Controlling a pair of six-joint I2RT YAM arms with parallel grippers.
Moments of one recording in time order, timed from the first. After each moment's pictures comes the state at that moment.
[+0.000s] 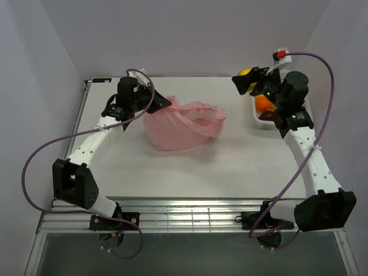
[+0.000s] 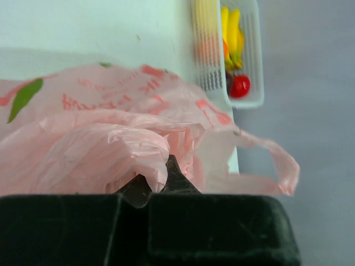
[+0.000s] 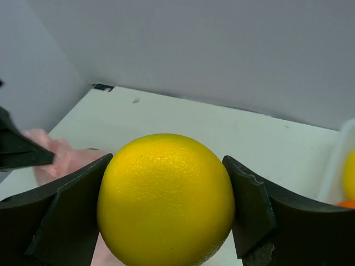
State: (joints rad) left arm -0.35 1.45 1.26 -0.20 0.40 -0.78; right arm 0.19 1.21 1.24 0.01 -0.39 0.24
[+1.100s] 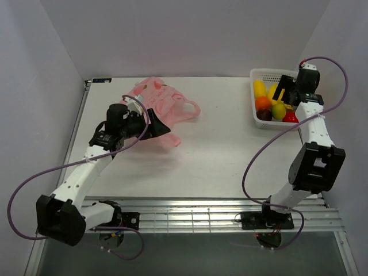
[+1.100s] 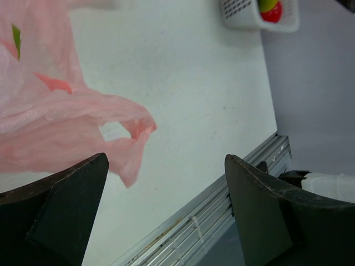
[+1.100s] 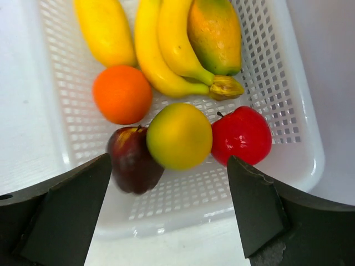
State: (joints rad) left arm -0.30 1.19 0.89 -0.29 0.51 -0.56; right arm -0.18 1.70 1.45 -0.40 0.08 0.09
